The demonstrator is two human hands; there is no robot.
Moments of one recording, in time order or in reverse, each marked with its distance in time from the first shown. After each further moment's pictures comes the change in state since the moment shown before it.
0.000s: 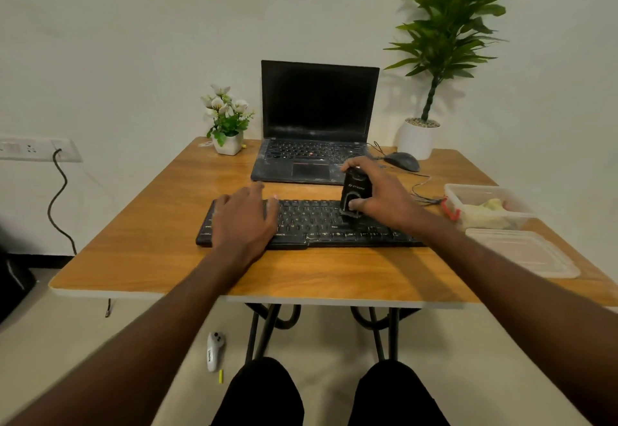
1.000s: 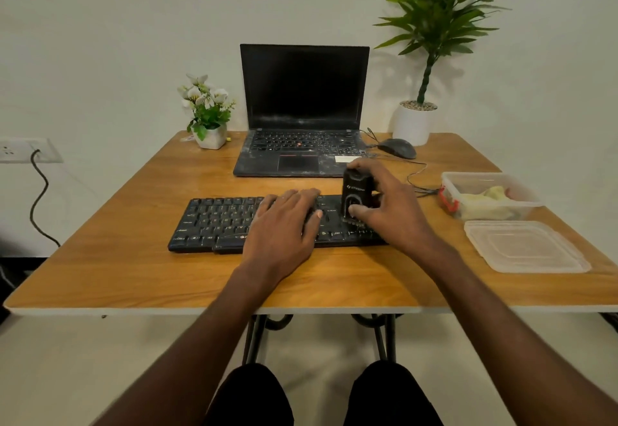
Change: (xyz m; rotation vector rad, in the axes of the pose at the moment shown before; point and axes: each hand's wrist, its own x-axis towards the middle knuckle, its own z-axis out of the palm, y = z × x) left_hand -0.007 0.066 0.048 -0.068 -0.045 0.312; right_hand -0.034 0.017 0.003 0.036 0.226 0.046
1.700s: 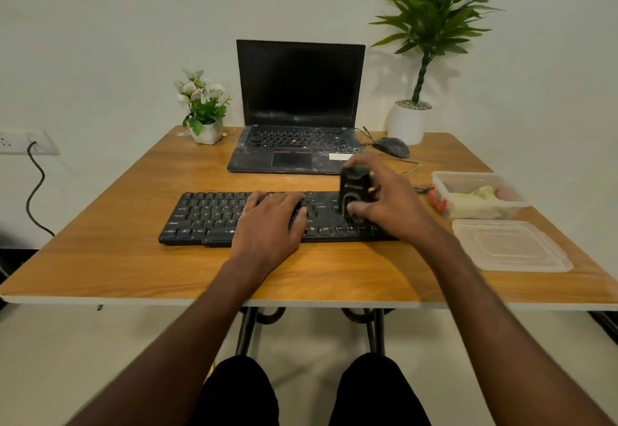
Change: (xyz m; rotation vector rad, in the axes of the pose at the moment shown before) left_hand -0.002 0.002 -0.001 0.041 0.022 -0.042; right_hand 0.007 0.009 -0.025 -0.031 -0.149 0.017
